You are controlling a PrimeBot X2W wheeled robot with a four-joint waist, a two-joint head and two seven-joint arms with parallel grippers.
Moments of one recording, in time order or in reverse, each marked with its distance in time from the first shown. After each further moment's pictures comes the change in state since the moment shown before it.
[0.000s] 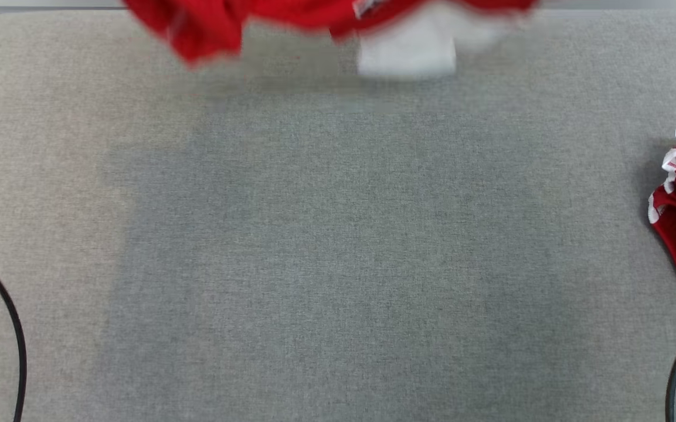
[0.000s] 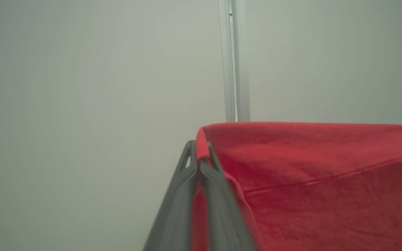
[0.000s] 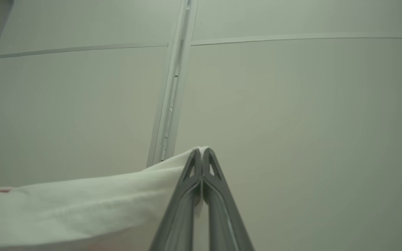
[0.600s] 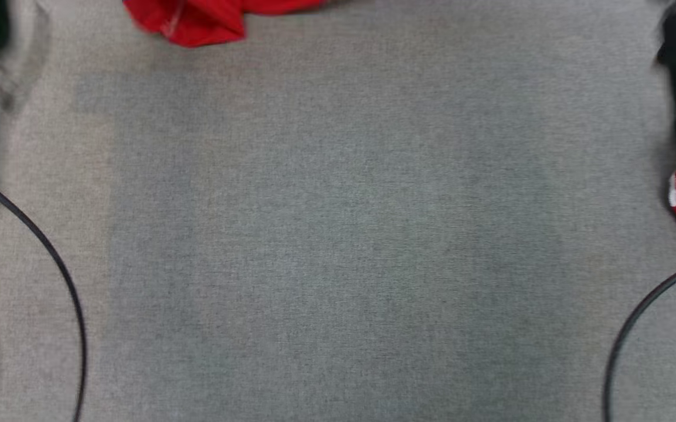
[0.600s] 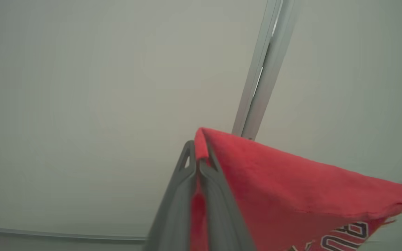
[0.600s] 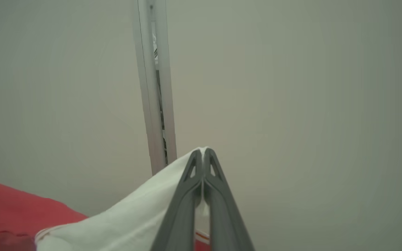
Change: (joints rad) left arm -0.106 -0.226 -0.062 0.574 -0.095 -0.132 -0.064; right arm -0.117 0.136 0.071 0.614 0.054 0.000 -0.094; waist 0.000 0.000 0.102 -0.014
